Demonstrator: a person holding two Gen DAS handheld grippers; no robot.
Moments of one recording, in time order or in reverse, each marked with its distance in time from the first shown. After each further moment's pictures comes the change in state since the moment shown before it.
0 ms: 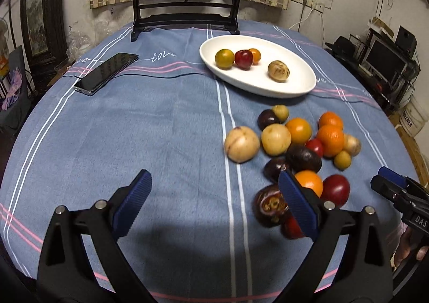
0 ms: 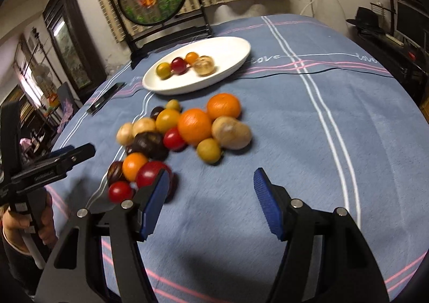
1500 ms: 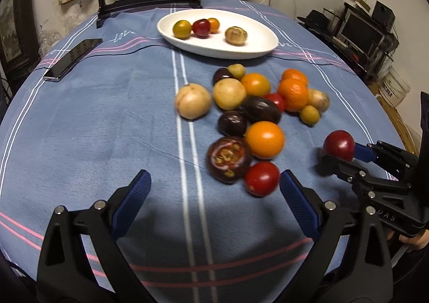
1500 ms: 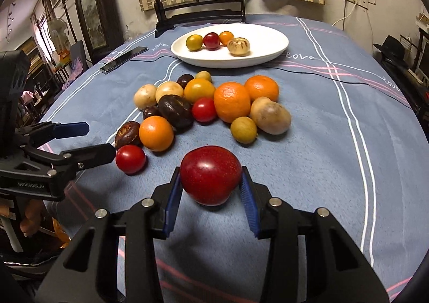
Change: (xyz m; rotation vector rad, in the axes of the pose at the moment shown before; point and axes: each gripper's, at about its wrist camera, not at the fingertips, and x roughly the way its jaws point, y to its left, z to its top) left arm -0.001 -0.038 -0.029 0.098 0.107 -0.128; right arm 0.016 0.032 -0.014 -0.205 0.070 0.001
